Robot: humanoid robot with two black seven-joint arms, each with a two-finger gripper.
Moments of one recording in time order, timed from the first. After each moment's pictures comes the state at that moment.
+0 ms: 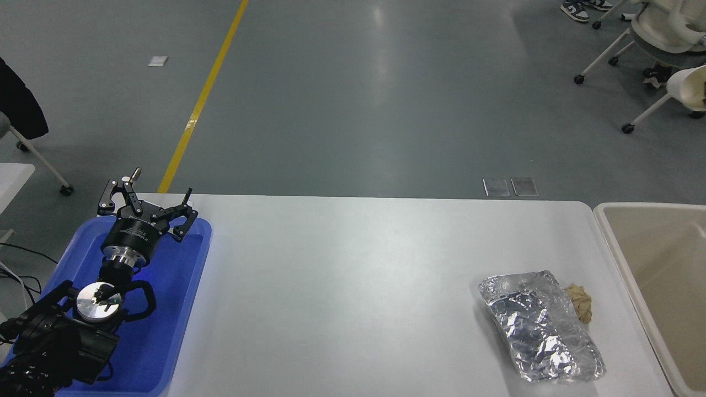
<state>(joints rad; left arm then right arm) -0.56 0.26 -1.02 -0.40 -0.29 -0.68 -0.10 1.10 -0.60 -0.35 0.13 -0.16 0.06 -0.04</state>
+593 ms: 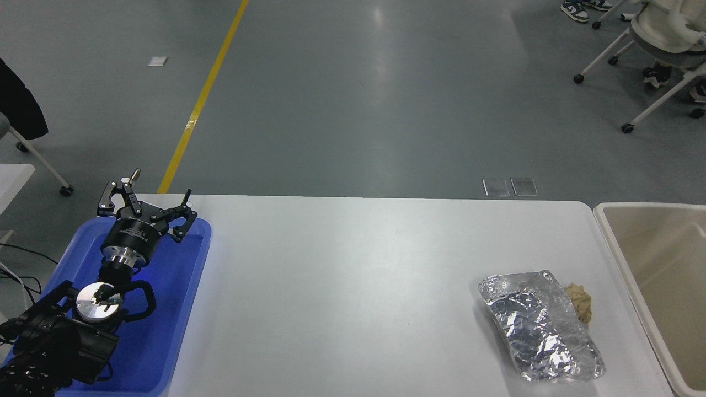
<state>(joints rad) -0.56 0.26 -1.02 -0.40 -0.29 -0.68 -0.10 0.72 -0.60 -0.27 0.08 -0.08 -0.04 -0.03</state>
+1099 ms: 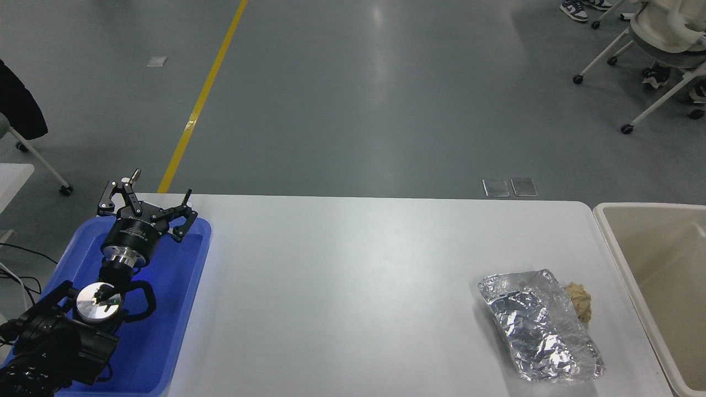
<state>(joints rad) -0.56 0.26 -1.02 -0.40 -0.29 -0.68 -0.10 0.59 -0.54 -0.24 0.08 -0.07 -0.06 -0.03</state>
